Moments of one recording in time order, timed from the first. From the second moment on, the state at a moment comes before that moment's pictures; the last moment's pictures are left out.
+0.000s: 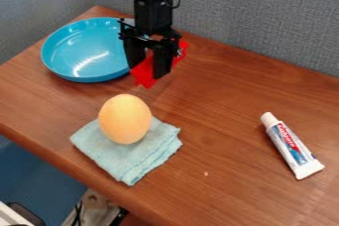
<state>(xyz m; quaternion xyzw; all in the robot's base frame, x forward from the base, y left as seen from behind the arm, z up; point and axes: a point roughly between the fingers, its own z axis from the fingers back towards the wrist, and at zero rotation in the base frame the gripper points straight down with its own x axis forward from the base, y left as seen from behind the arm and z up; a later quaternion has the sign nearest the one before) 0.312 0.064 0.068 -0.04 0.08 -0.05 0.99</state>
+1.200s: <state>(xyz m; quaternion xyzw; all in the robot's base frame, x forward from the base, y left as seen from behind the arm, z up) 0.315 0.073 0.080 -0.04 0.08 -0.04 1.00</state>
